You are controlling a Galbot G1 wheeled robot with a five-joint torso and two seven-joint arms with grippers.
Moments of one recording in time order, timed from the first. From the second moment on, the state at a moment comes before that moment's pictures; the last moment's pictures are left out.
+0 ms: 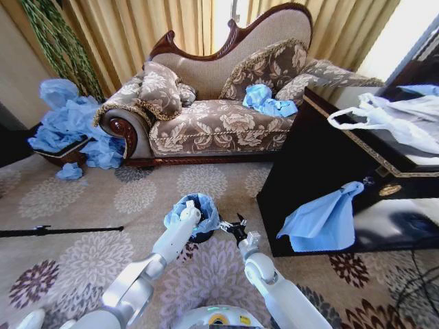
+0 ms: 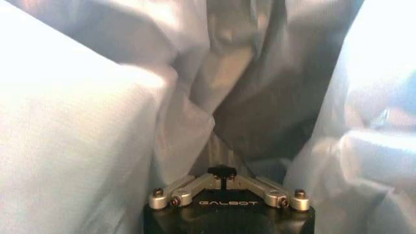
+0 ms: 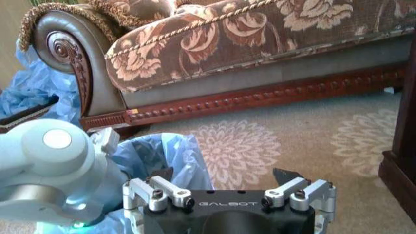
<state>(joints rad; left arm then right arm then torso) 0.48 -1.41 0.01 -0.85 -1.03 0.53 -0.52 -1.11 1.24 -0.04 1.72 0.51 -0.08 0.26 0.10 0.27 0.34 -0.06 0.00</state>
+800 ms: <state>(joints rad) 0.51 -1.38 0.00 -0.98 -1.03 0.53 -0.55 -1.10 1.25 -0.05 1.71 0.51 -0.08 0.26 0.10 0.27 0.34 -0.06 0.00</state>
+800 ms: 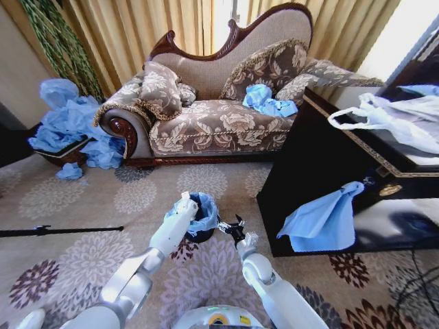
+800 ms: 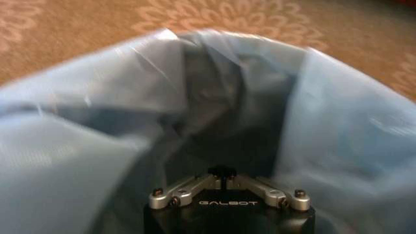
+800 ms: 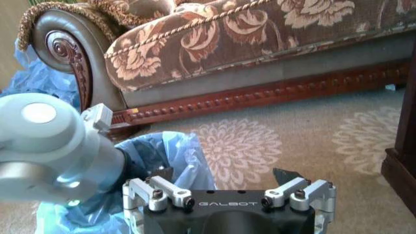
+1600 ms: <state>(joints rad) 0.99 -1.06 -0.12 -1.86 -0.68 0.22 -0.25 -1.23 1.17 0.03 1.90 0.52 -0.08 0.27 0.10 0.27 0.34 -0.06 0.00</state>
